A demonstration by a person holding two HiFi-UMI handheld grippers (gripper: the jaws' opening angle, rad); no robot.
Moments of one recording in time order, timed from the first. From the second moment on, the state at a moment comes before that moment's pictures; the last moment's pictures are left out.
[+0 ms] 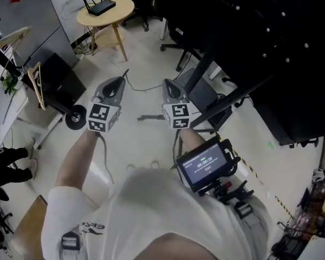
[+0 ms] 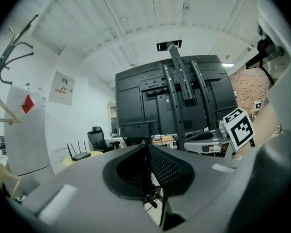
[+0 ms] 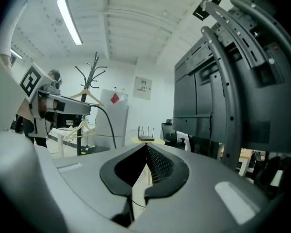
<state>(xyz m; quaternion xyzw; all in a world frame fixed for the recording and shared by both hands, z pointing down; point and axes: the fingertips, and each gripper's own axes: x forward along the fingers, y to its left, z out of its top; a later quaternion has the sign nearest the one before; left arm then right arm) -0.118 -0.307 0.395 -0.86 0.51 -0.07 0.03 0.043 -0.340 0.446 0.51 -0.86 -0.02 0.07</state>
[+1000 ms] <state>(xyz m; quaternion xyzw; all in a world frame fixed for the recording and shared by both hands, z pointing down) -0.038 -0.253 0.151 -0.90 0.40 0.03 0.17 0.025 -0.305 0.402 0.47 -0.87 -0.07 0.09</state>
